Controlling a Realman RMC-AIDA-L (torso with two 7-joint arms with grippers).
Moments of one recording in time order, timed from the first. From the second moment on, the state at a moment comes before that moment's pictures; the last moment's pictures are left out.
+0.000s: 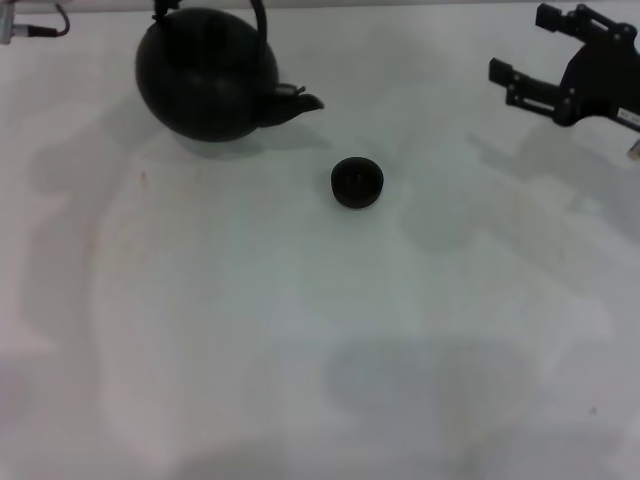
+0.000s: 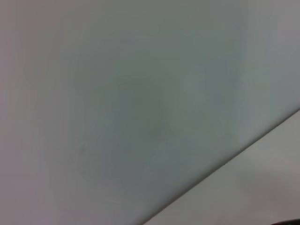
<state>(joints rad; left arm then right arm) -0.70 -2.07 1.14 1.07 2.39 0.94 -2.25 0.33 2.01 -1.14 -0.66 1.88 1.18 -2.23</state>
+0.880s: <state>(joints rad) -0.79 -2.08 1.37 1.07 2.65 0.97 -2.44 0.29 2.01 -1.10 -0.60 1.96 1.42 -2.32</state>
